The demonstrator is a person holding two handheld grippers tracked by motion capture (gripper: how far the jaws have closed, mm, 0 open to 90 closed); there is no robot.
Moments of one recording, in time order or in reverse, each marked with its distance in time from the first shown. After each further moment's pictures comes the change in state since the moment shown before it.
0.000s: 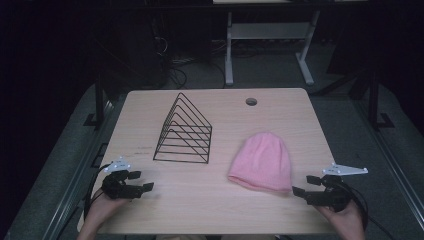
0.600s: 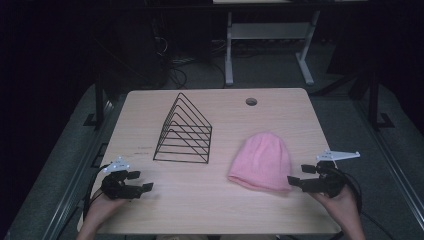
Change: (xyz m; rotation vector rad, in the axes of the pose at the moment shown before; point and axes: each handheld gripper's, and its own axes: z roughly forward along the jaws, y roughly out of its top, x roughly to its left) left arm 0.003 -0.003 -0.002 -0.007 0.004 -0.008; right arm -0.006 0.040 0.013 0.035 0.035 -0.027
